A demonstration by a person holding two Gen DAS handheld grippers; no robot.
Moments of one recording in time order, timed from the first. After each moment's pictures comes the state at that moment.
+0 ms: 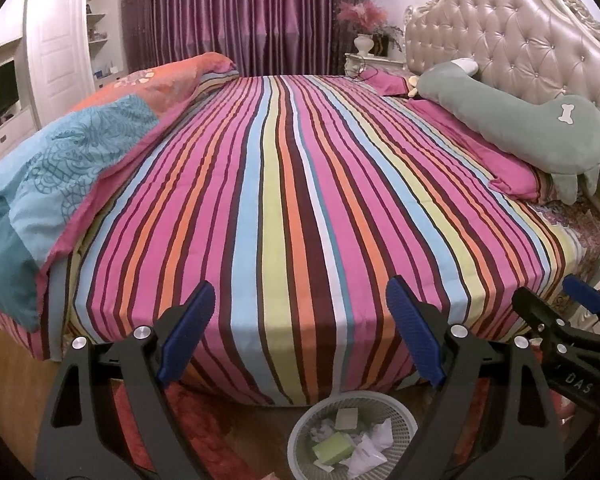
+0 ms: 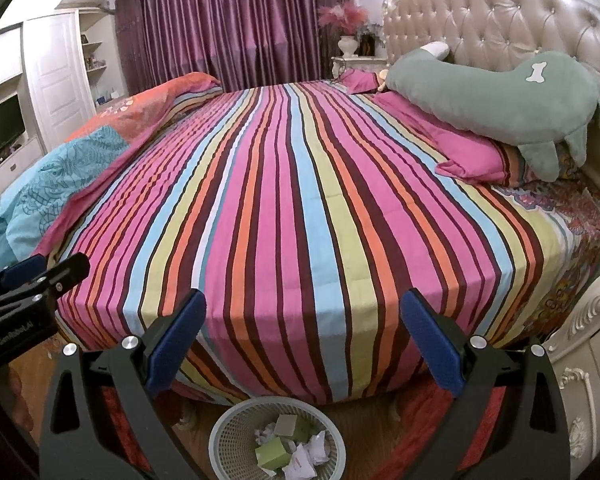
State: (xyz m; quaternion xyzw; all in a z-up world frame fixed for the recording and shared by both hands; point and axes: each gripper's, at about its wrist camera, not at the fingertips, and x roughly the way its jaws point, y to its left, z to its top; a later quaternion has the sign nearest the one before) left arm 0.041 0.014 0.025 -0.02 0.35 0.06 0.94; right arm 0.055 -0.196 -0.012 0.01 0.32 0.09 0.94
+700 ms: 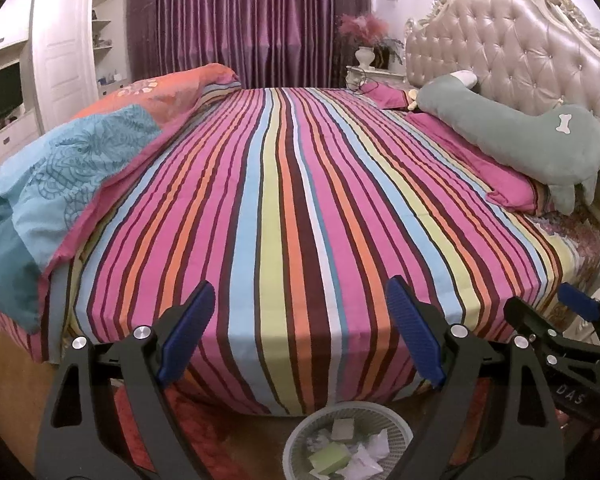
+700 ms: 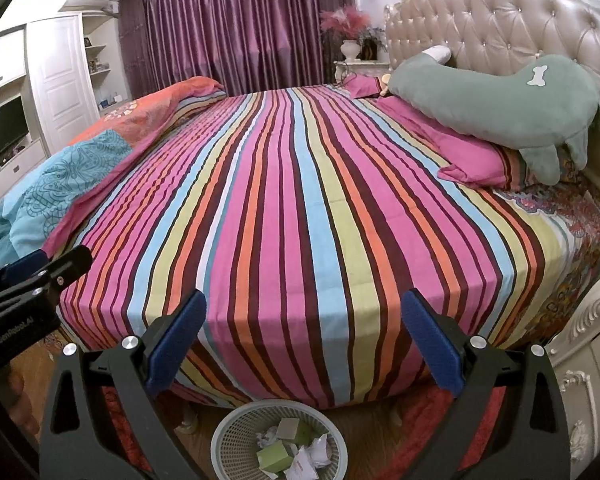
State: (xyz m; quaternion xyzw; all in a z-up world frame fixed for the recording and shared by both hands) left arm 0.037 0.010 0.031 -0.03 0.32 0.07 0.94; right arm 0.054 -0.194 -0.009 0.01 0.31 0.10 0.95
